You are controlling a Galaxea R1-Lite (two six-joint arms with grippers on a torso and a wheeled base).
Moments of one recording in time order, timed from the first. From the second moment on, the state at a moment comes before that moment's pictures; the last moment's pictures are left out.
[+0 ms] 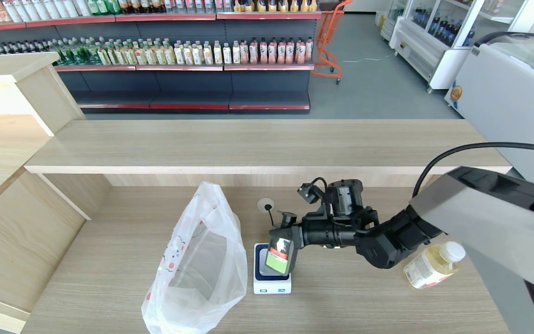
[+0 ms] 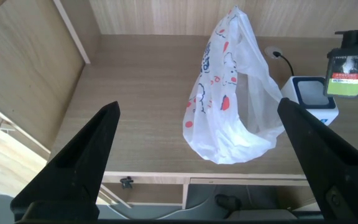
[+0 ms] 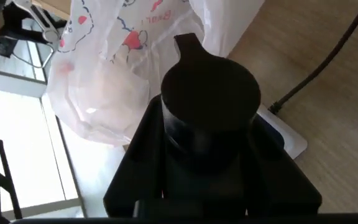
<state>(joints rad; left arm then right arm) 0.00 0.00 0.00 0.00 -0.02 0.00 0.52 2.29 -1.14 -0.74 0.57 0.21</state>
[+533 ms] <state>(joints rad) 0.00 0.00 0.00 0.00 -0.02 0.00 0.25 1.80 -0.68 -0.98 0.66 0.22</state>
